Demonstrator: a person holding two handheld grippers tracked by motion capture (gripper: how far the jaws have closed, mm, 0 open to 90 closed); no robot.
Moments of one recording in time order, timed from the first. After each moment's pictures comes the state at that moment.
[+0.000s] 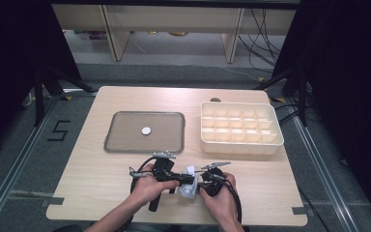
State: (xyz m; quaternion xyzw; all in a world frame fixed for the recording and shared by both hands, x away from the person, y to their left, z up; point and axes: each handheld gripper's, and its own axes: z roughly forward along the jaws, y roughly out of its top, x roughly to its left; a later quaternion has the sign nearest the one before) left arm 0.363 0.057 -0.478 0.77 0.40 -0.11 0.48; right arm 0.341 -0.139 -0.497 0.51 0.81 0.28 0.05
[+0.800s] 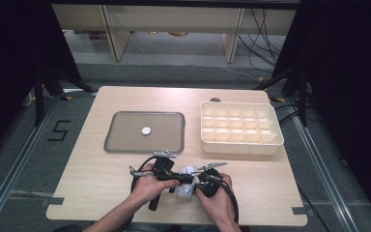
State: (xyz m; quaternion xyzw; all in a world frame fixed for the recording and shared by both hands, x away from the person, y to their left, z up) left arm 0.367 0.057 -0.482 0.78 0.41 -0.11 0.47; right arm 0.338 -0.128 -0.498 0.52 0.81 0.29 0.04
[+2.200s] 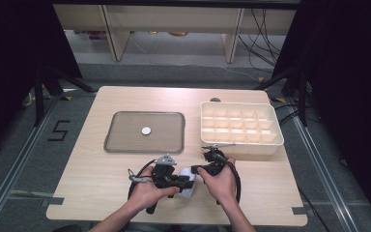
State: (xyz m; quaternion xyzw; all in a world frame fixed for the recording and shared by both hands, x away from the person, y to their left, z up) left arm 0.345 0.059 -0.476 0.80 0.36 -0.05 0.48; right arm 0.383 -0.139 -0.470 0.55 0.76 0.35 -0.03
